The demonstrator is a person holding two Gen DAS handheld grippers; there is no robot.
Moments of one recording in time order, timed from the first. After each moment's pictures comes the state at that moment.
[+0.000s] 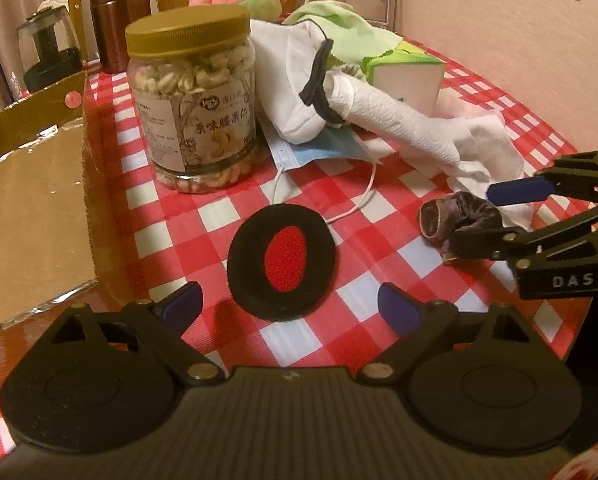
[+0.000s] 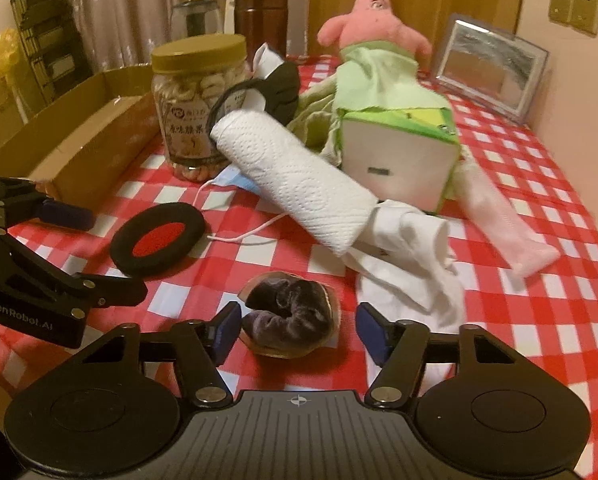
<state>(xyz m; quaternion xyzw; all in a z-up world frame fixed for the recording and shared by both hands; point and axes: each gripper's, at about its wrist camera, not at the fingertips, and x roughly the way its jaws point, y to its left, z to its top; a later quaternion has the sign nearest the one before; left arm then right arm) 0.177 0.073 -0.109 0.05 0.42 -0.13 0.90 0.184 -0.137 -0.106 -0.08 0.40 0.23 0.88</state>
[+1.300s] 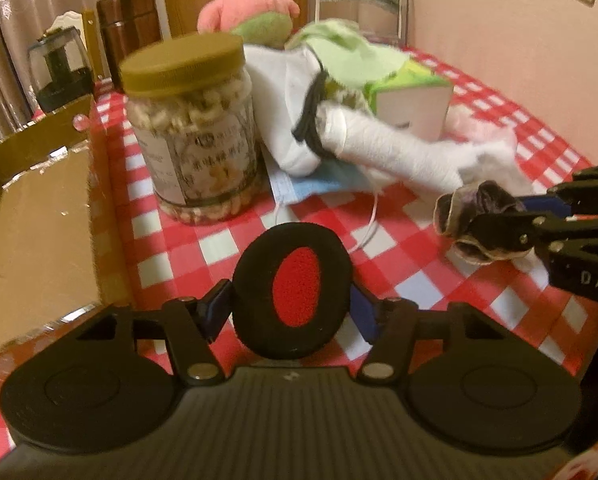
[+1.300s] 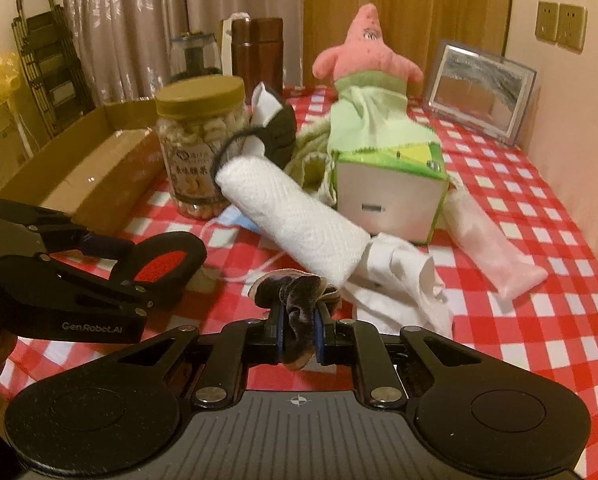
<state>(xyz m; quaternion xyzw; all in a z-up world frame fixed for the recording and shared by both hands) 0.183 0.054 -0.090 0.06 0.40 -0.09 0.91 0.174 -0.142 -0.079 -0.06 0.36 0.22 0.90</state>
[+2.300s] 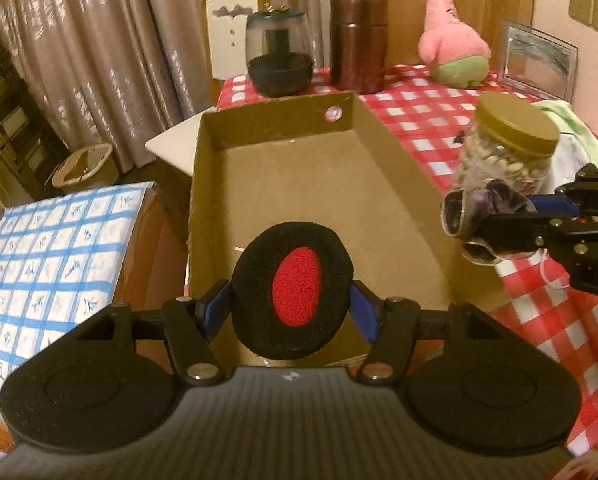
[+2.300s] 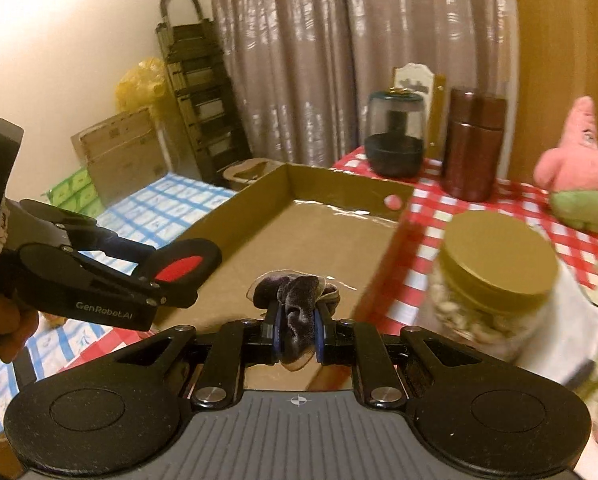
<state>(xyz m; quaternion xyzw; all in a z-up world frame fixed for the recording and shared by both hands) 0.164 0.273 -0.040 0.02 0.40 0.08 0.91 0.218 0.058 -0.049 -0.07 0.29 0.45 0.84</state>
